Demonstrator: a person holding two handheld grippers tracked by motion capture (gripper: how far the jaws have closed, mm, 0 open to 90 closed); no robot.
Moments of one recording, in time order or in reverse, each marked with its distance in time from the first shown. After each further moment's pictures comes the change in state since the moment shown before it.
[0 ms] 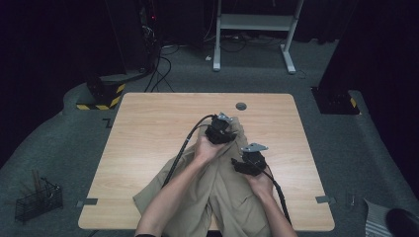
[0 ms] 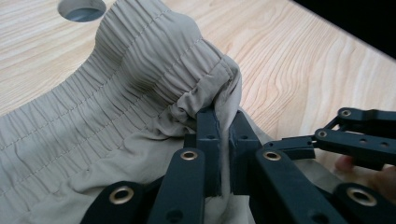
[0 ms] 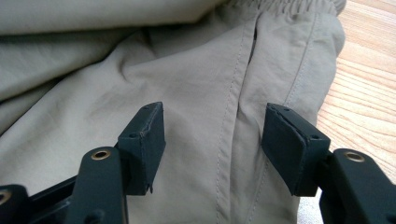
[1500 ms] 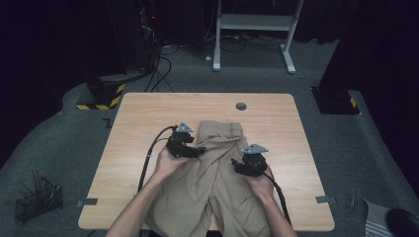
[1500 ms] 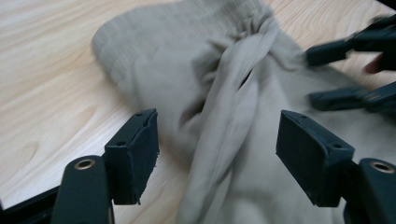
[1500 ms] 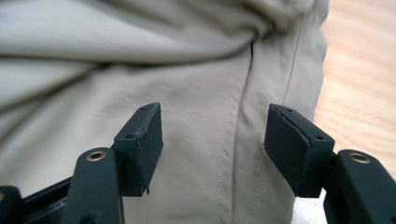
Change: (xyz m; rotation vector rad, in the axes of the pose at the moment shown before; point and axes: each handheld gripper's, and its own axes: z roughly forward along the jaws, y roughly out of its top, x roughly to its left) left arm 0.039 -0.089 -0.104 -0.040 0.077 -0.086; right arm 0.007 0.000 -0.014 -0.050 -0.015 -0.032
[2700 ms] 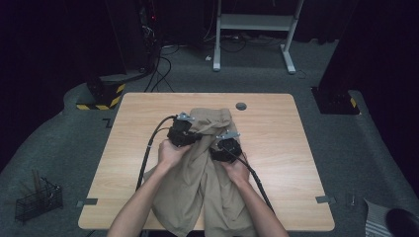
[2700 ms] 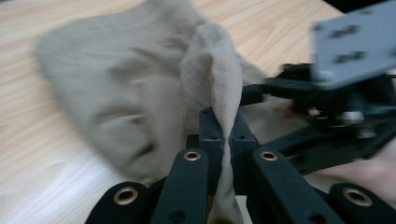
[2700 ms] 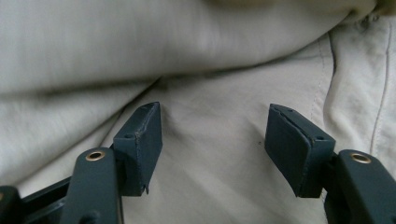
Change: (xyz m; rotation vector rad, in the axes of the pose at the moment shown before) left arm -0.008 0.042 0.003 0.013 -0.033 -0.030; right arm 0.030 0.054 0.077 0.059 0.038 0.007
